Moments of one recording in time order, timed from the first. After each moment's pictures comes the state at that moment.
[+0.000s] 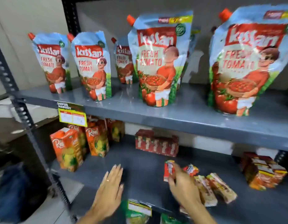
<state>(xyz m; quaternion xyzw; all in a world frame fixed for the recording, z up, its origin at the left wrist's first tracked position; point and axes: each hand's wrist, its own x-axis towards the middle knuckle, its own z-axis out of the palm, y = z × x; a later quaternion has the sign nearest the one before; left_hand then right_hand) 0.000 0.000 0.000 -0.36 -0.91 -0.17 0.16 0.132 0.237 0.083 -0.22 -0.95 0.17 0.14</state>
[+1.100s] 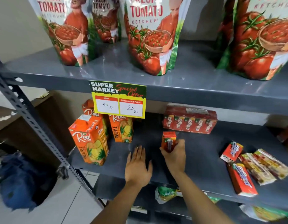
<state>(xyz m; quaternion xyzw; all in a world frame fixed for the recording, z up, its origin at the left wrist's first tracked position) -0.118 -0.026 -0.047 -0.32 -0.94 -0.14 0.02 -0.054 0.109 0.003 -0.38 -0.77 0.44 0.27</state>
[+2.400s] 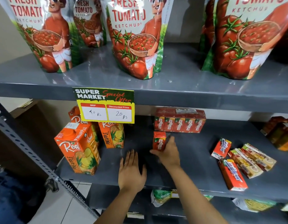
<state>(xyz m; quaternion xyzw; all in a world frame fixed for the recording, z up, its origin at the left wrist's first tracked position) -0.117 -0.026 -0.046 -0.31 -0.93 -0.17 0.03 -0.065 0.129 0.007 -0.36 -0.80 0.44 0.20</state>
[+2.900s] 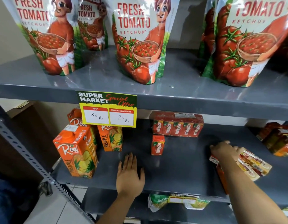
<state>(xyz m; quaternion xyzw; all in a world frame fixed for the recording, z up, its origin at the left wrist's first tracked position) -0.118 -0.025 -0.045 -0.31 -0.94 -0.16 0.02 0.020 0.328 0.008 -0.63 -0.77 0.10 -0.02</state>
